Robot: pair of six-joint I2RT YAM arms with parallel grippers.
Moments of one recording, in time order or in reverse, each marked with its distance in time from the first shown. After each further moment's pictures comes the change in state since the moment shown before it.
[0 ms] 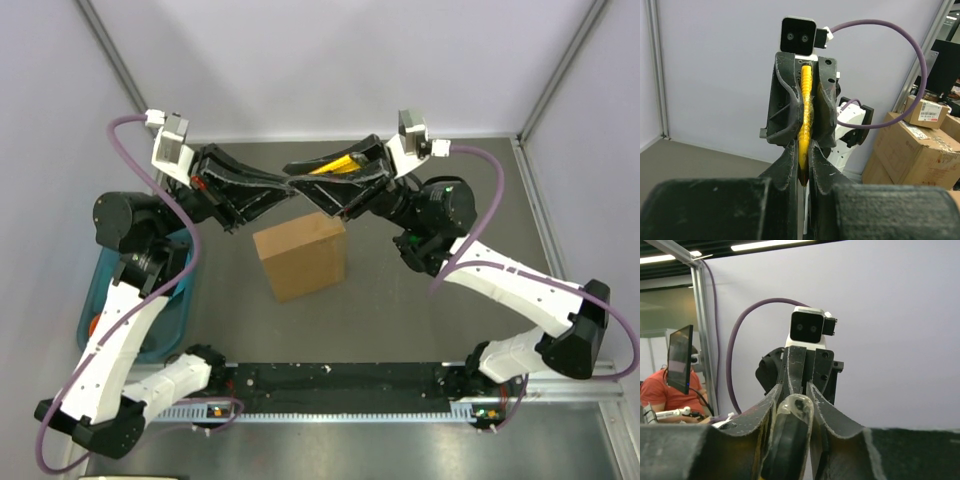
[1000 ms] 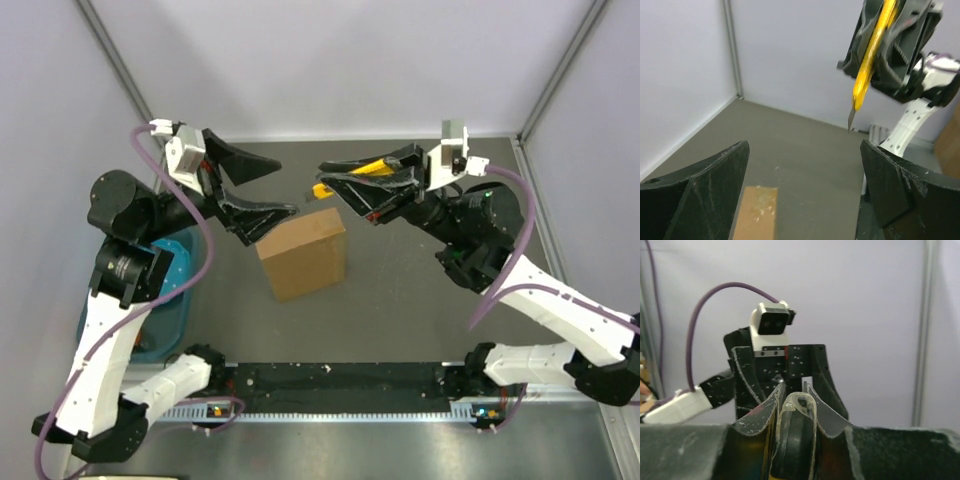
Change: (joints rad) left arm 0.042 -0.013 0.111 -0.477 -0.046 0.448; right arm -0.014 -0.198 -0.056 -0.302 0.093 -0.240
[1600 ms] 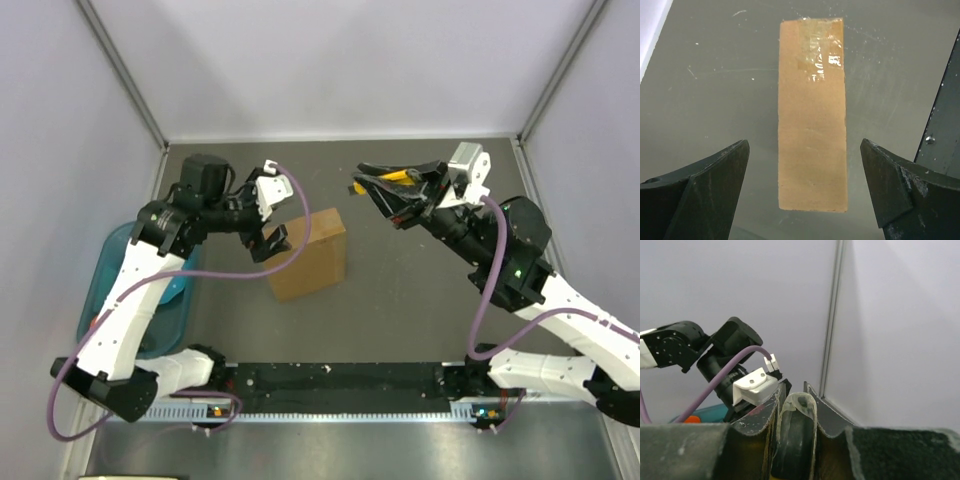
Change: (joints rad) left arm -0.033 0.220 0.060 -0.866 -0.274 0.959; right arm -0.005 -0.203 -0.082 -0.352 0.264 -0.387
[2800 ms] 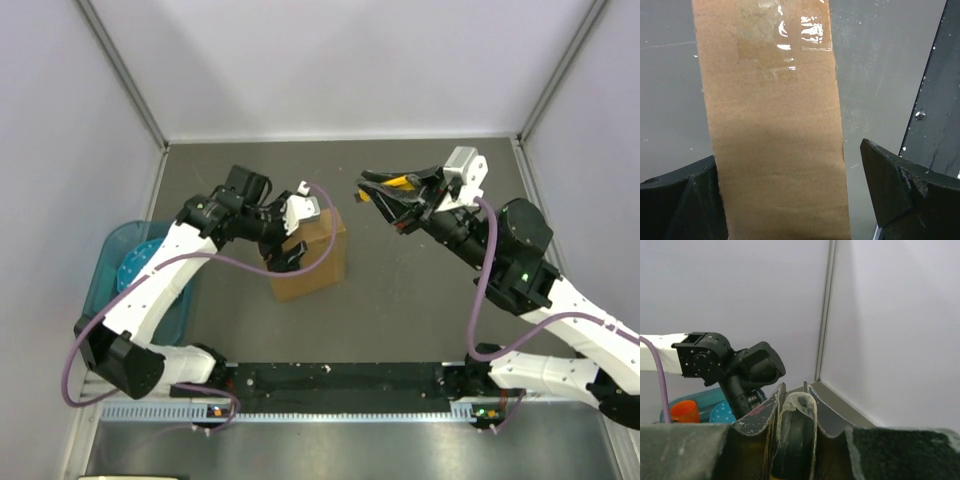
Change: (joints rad) left arm -0.094 0.130 -0.148 0.002 -0.036 0.043; right arm 0.000 -0.029 -0.013 -0.095 0.030 -0.016
